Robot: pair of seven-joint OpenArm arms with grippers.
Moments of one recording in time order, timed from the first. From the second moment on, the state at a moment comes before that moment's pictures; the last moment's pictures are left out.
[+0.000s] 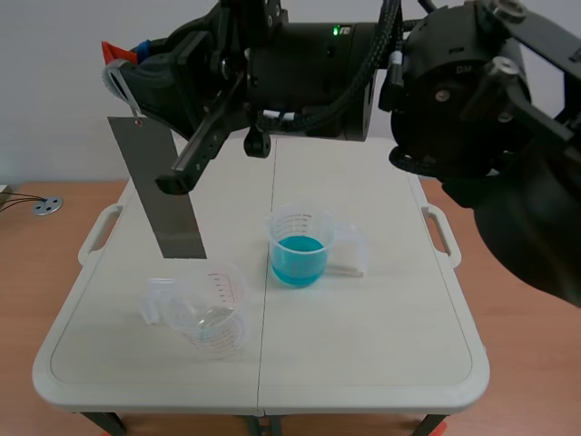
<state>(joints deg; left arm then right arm) 51.0 -36.4 27.6 66.7 -15.7 -0.6 -5.4 17.7 18.4 -35.5 103.6 26.3 36.8 -12.3</state>
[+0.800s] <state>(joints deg) 51.0 -36.4 27.6 66.7 -17.1 -0.6 -5.4 15.9 18.4 -35.9 97.3 26.3 35.2 -12.8</state>
